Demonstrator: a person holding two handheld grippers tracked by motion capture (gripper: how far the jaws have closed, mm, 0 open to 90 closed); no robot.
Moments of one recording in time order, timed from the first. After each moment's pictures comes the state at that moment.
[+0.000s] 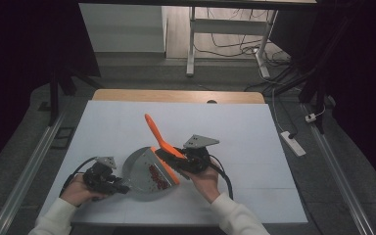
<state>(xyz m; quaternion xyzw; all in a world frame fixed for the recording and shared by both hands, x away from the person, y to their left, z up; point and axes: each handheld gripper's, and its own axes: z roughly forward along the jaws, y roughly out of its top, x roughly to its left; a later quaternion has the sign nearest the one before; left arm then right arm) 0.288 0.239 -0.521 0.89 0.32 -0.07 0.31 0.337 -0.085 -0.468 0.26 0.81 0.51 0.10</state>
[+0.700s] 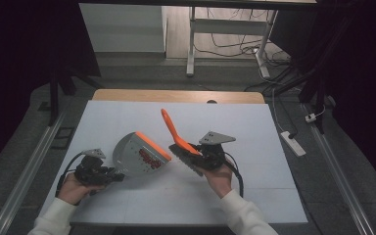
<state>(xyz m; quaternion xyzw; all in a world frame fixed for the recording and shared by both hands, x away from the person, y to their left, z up) 0.288 0.258 -0.509 0.83 0.42 -0.02 0.36 0.344 -0.125 -0.459 0.29 0.80 0.51 0.12</state>
